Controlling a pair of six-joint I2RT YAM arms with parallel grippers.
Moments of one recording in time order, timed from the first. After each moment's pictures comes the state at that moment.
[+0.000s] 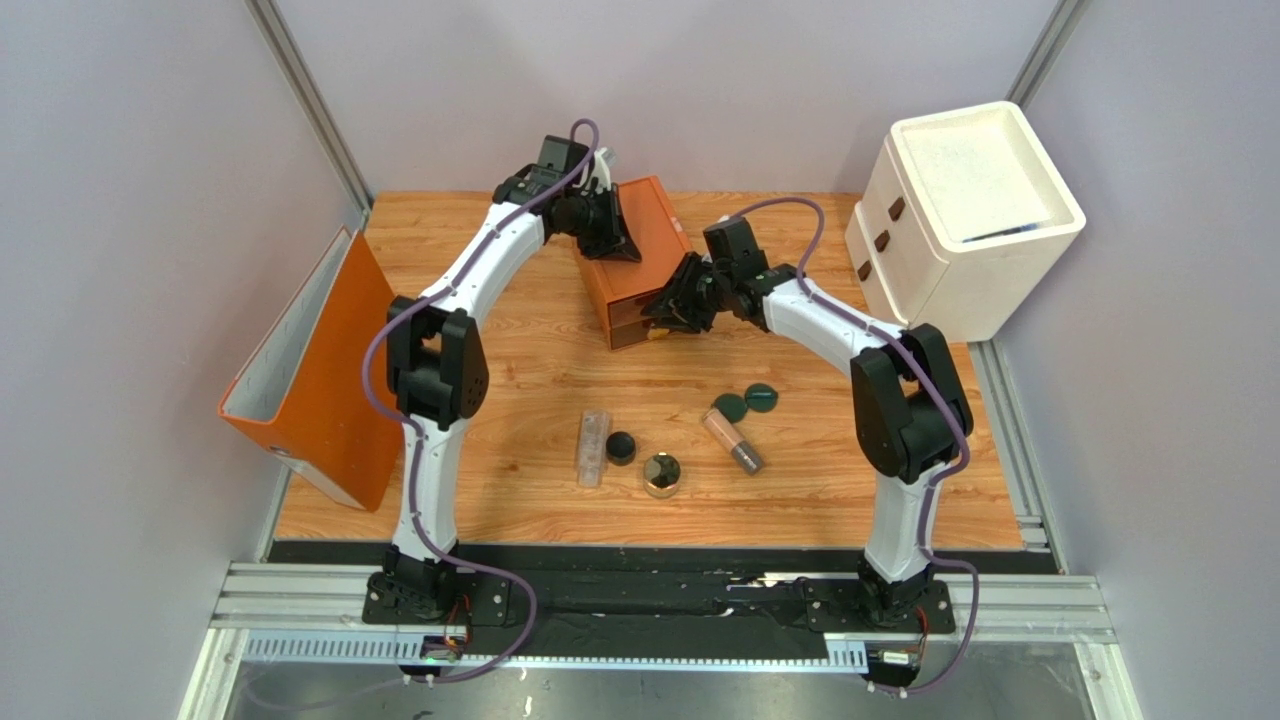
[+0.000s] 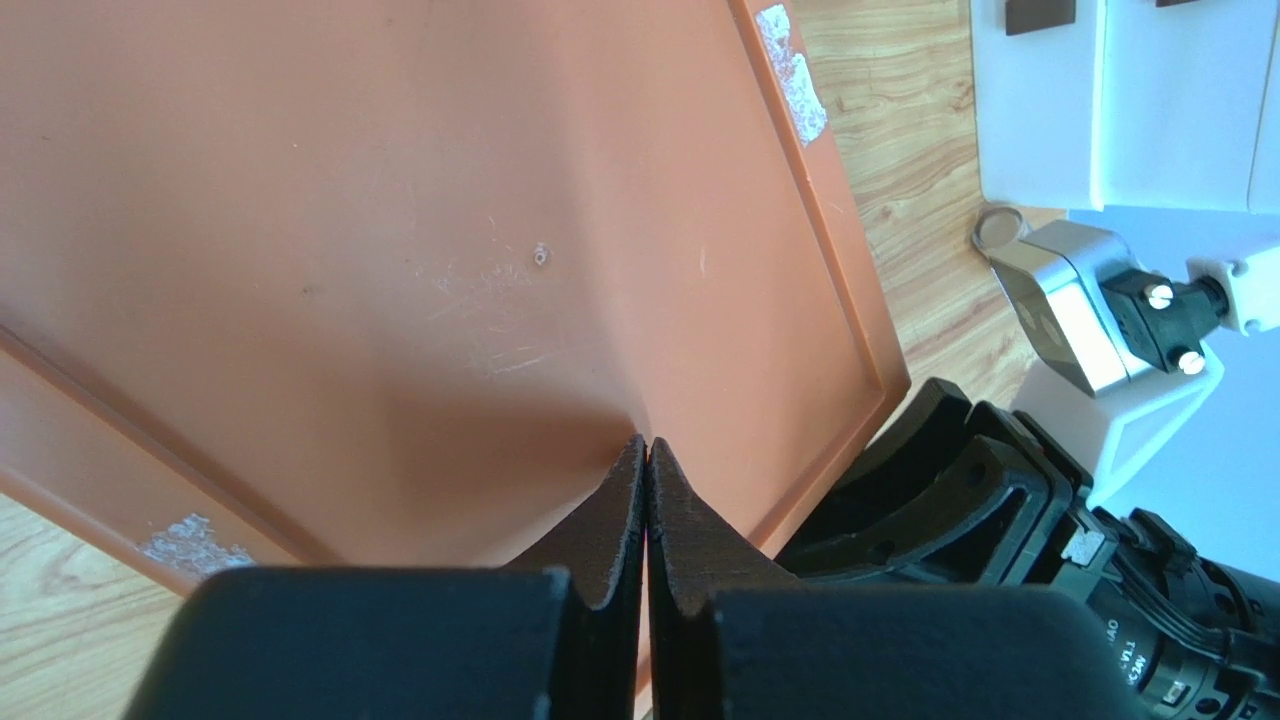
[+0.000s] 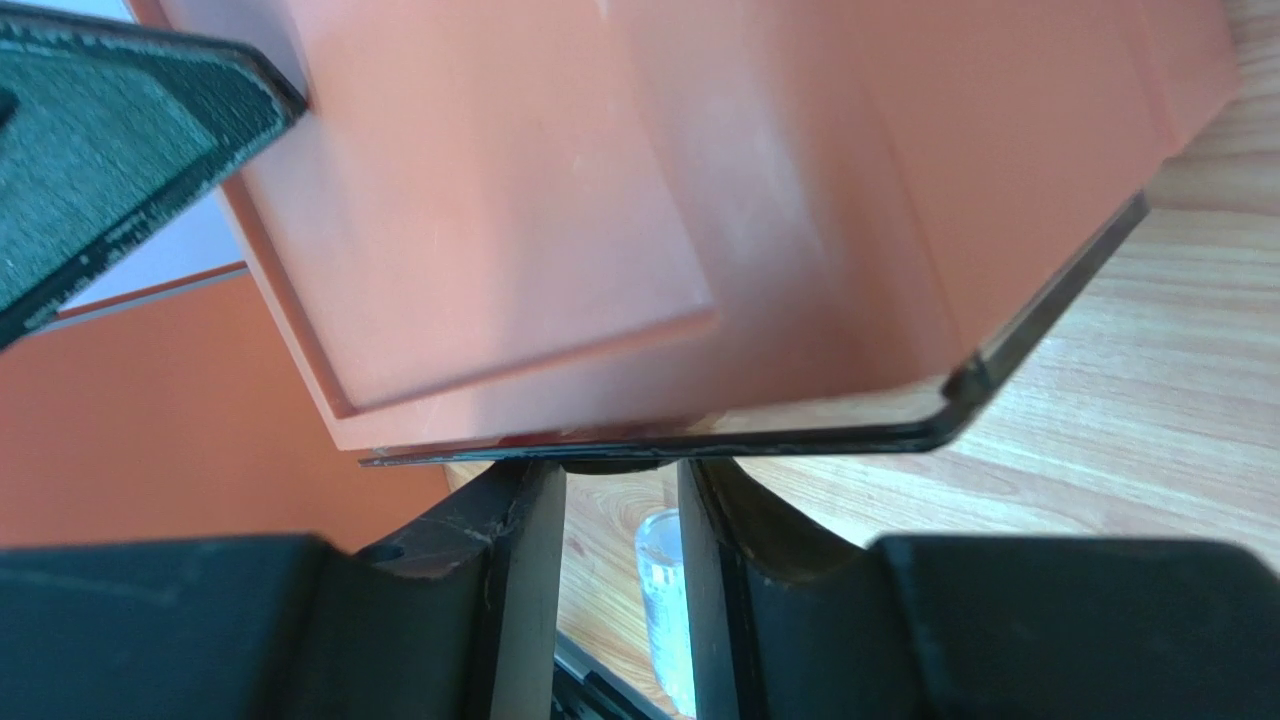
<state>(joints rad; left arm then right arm) -0.35 2.22 2.12 -0.72 0.47 -0.47 0.47 1.93 1.45 -0.26 -0.32 0.97</state>
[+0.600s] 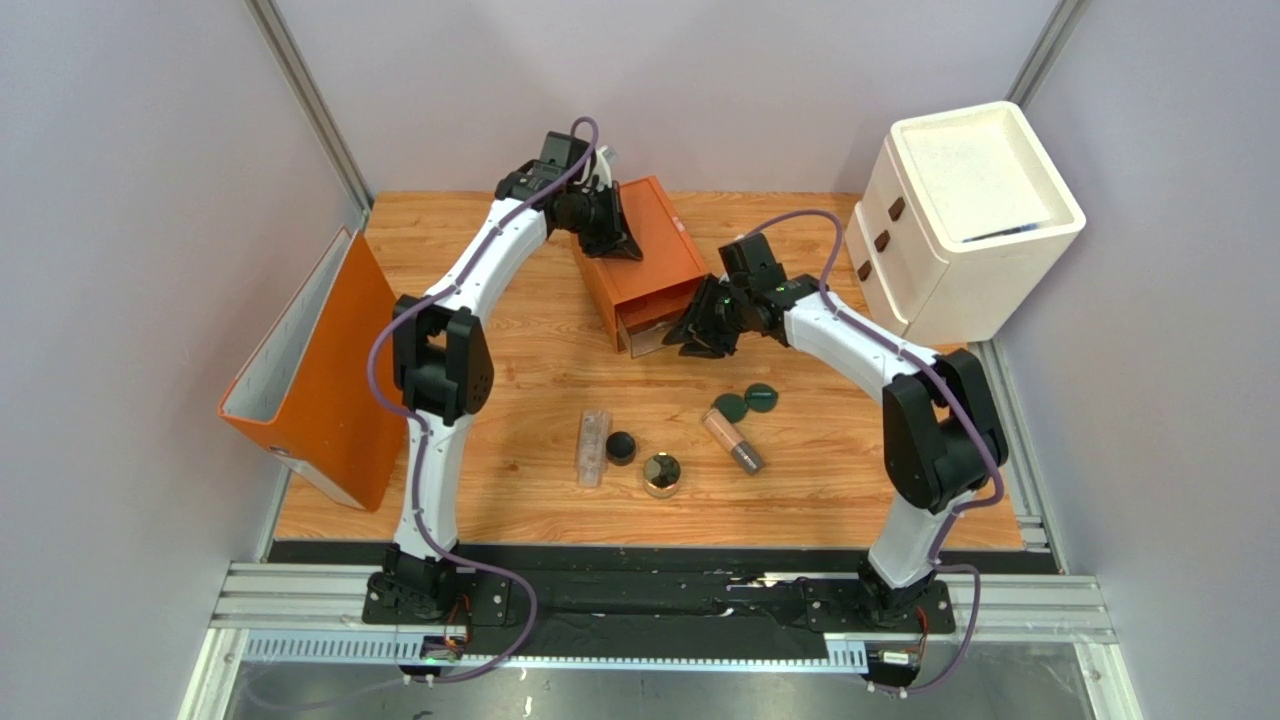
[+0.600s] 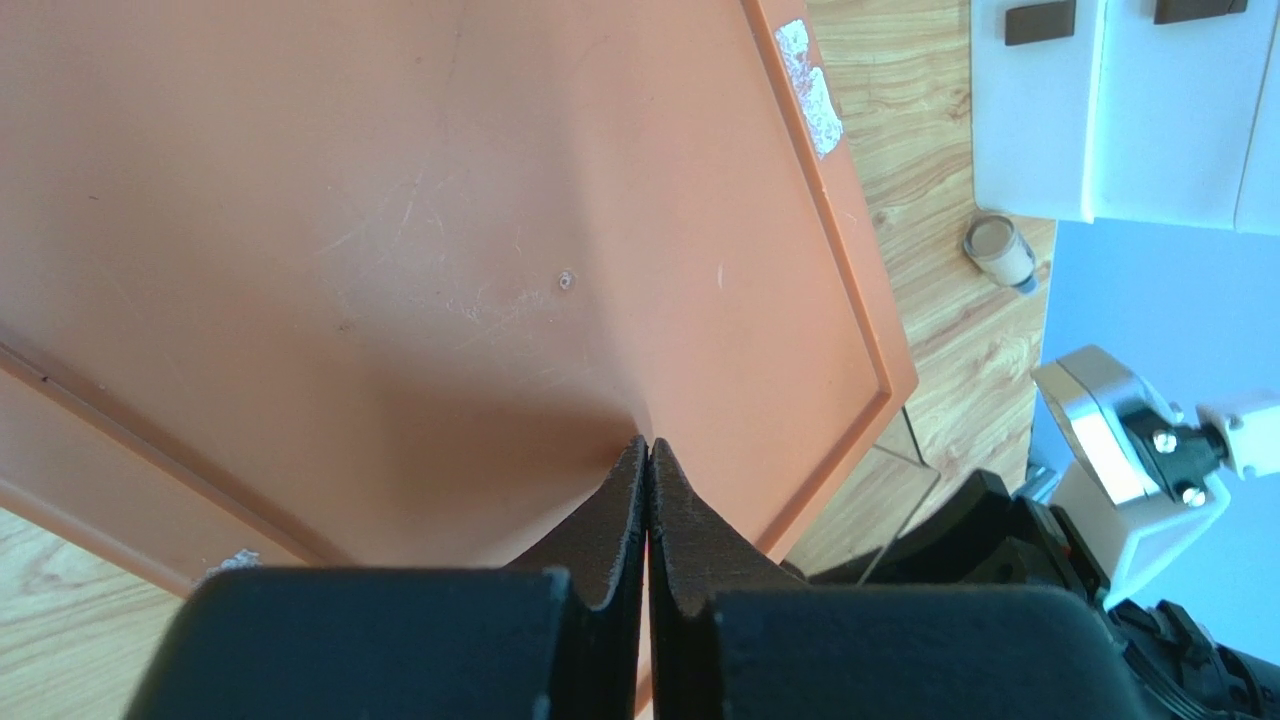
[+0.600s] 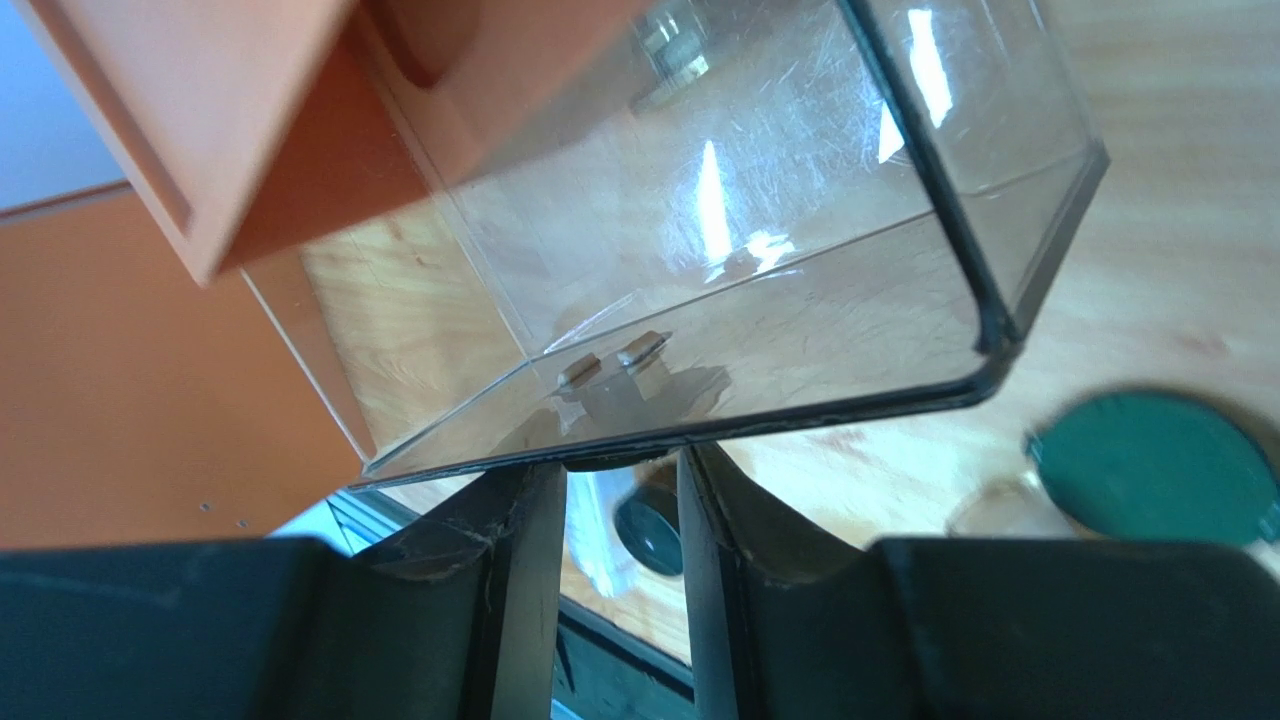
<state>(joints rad) -0.35 2.27 2.22 -0.79 0.47 -0.49 0.47 1.79 1.34 -0.42 -0.29 0.91</state>
